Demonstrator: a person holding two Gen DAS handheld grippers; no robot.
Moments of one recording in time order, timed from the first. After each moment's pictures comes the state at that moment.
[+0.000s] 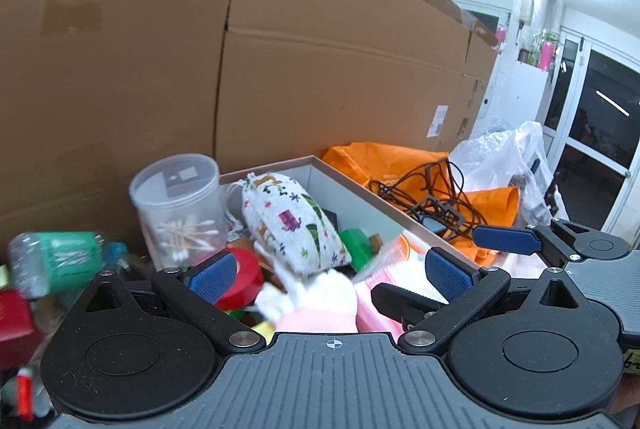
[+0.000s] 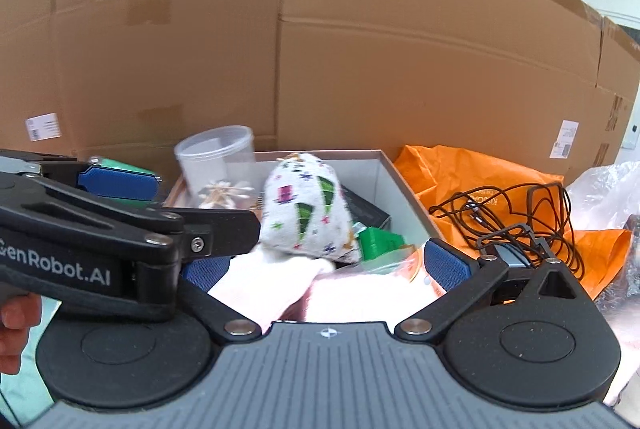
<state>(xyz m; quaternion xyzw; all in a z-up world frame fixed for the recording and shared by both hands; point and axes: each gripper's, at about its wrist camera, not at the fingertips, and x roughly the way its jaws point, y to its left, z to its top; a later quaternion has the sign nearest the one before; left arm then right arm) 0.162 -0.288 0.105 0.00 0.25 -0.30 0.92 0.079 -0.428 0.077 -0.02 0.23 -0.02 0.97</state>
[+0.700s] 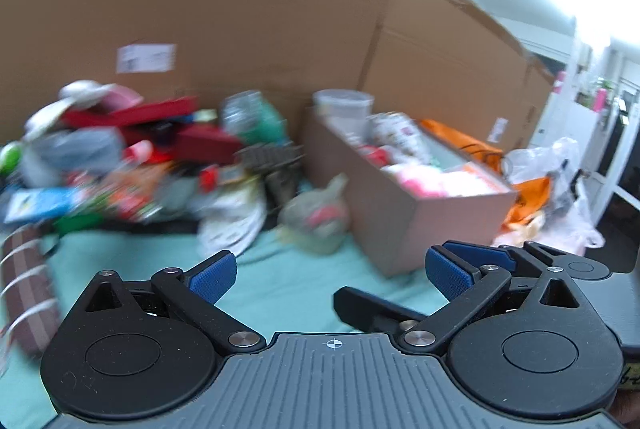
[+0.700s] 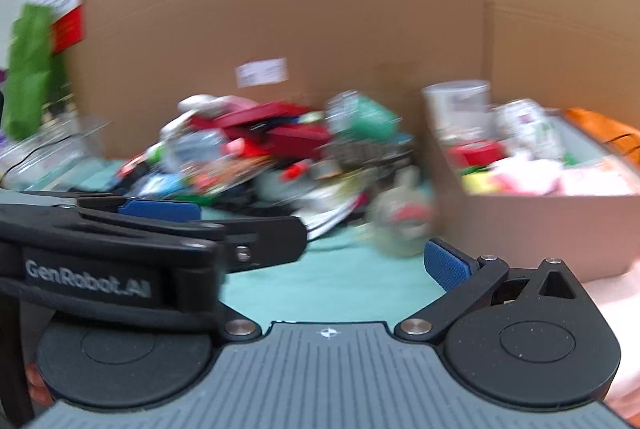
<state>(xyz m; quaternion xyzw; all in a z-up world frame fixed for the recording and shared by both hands) -0.033 -0.099 0.032 -0.08 0.24 -0.18 0.95 -0.052 -0.246 0.019 0.00 0.23 0.15 0.96</state>
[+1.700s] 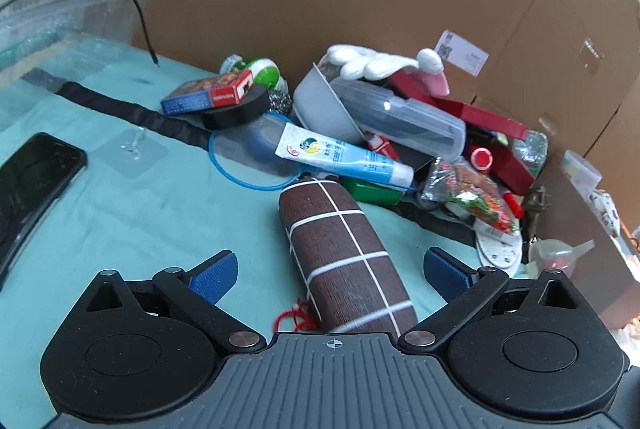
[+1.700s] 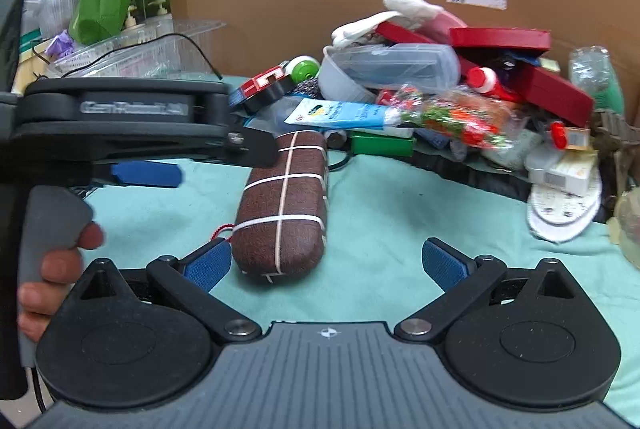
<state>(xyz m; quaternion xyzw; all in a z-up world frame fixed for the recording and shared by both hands) -0.002 0.133 -0.017 -0.22 0.30 0.03 0.93 0.002 -0.060 -0.042 -0.07 0.30 0.28 0.91</state>
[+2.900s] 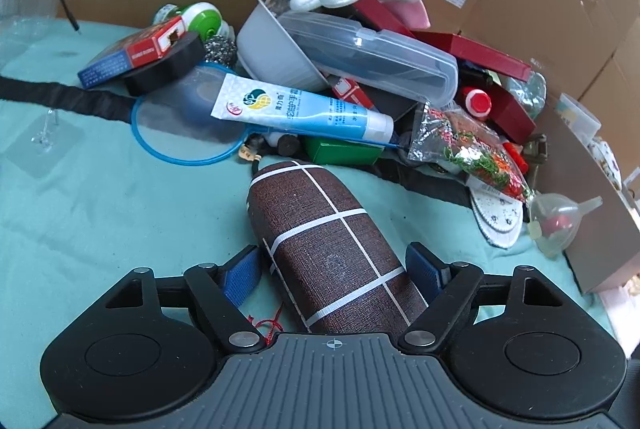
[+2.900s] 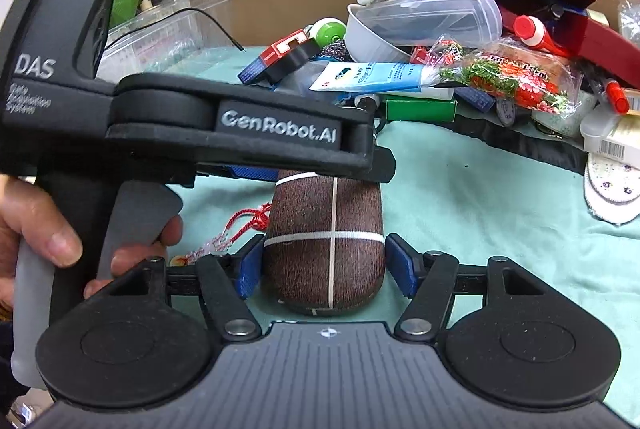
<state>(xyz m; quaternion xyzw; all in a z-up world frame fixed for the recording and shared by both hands) 0.056 0.116 -0.041 -0.19 0.37 -0.04 0.91 0.026 -0.050 -0.059 -0.04 0.36 0.32 0.87</state>
